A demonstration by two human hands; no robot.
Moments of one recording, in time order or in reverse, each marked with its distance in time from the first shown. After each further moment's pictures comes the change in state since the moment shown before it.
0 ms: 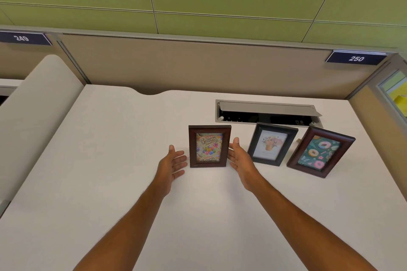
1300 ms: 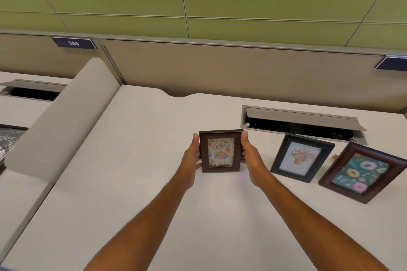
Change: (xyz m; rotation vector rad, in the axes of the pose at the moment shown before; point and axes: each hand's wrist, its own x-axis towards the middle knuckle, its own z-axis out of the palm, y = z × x) left_hand -0.009 0.038 0.022 0.026 0.021 0.163; right_hand 0.029 -0.030 0.044 -0.069 -0.072 -0.100
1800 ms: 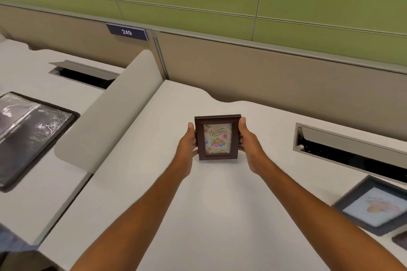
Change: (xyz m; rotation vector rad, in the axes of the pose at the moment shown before) left_hand 0.052 0.064 -0.159 -0.144 0.212 0.064; right_hand 0.075 -0.066 0.175 -0.131 -0.201 -0.041
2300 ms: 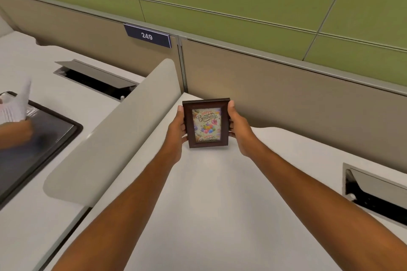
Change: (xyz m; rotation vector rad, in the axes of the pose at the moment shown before) left_hand 0.157 0.084 -0.100 -0.038 0.104 0.154; right_hand 0.174 -0.077 0.123 -0.042 -0.091 -0.079
